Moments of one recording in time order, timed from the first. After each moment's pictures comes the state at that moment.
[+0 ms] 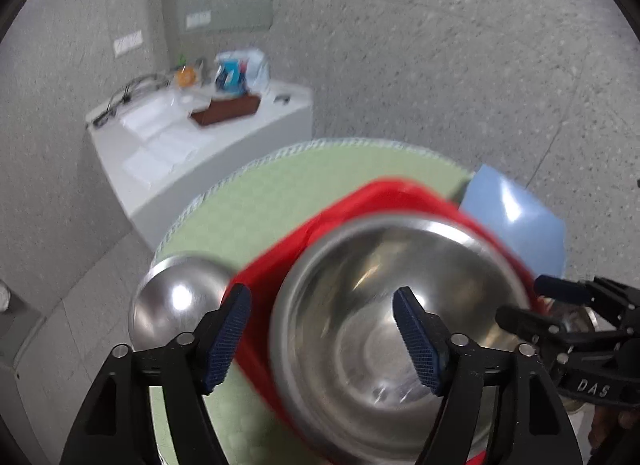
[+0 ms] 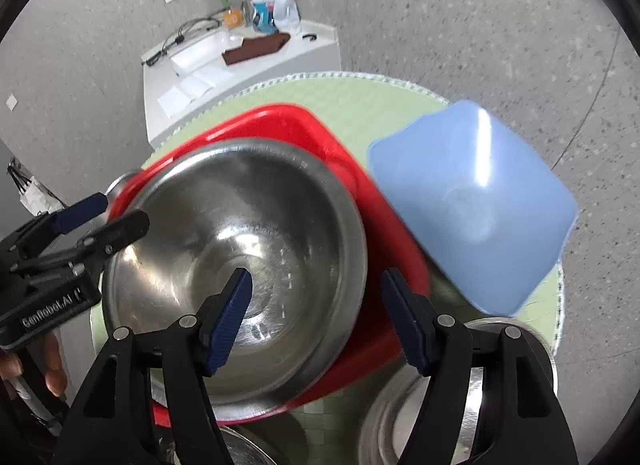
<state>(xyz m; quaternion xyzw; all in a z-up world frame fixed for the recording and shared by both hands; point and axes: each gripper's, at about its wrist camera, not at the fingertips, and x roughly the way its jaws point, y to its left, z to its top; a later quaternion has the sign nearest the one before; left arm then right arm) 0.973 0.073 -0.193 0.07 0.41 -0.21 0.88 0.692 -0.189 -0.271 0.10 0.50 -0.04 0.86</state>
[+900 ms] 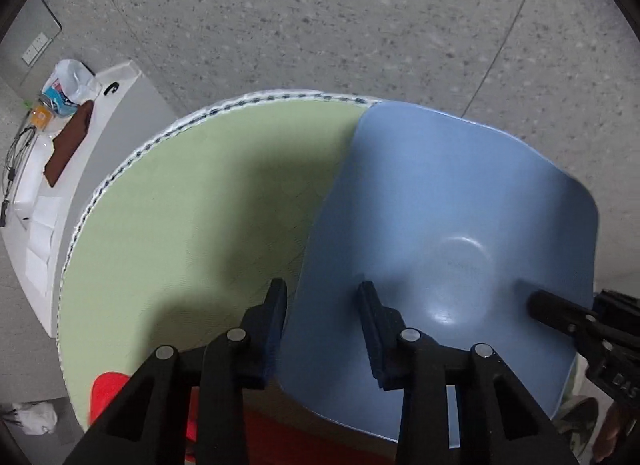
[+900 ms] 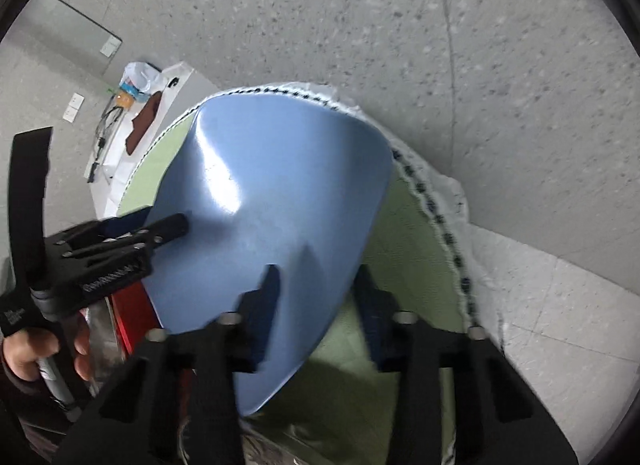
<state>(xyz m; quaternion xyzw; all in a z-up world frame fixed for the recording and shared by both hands) 1.065 -0.179 -0.275 0.26 0.54 -0.31 0.74 0.694 -0.398 -0.339 0.36 0.51 -0.13 0.77</state>
